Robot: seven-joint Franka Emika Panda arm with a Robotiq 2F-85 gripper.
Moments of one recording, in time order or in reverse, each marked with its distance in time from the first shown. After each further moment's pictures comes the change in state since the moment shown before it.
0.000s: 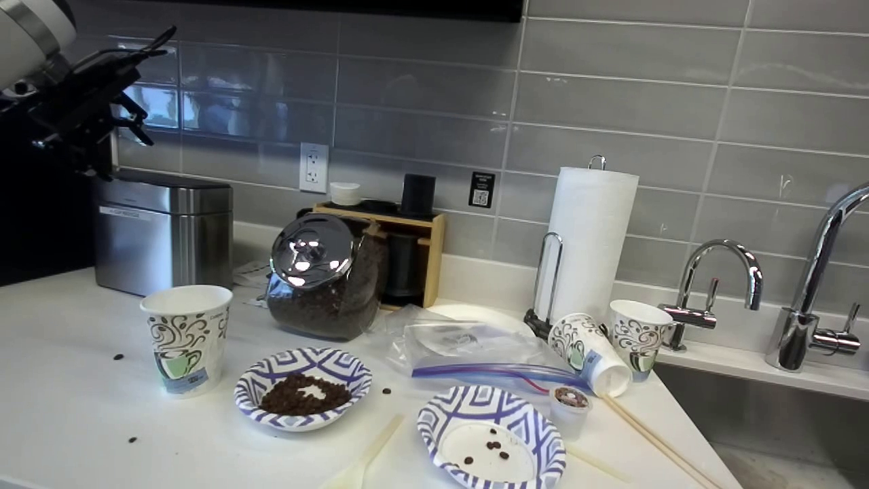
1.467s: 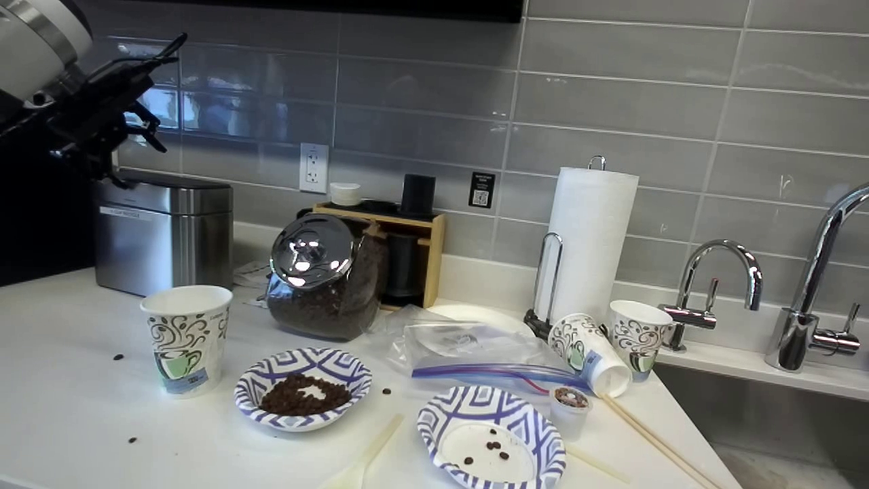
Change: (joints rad) arm -0.001 0.016 -0.027 0.005 -0.047 0.000 0.015
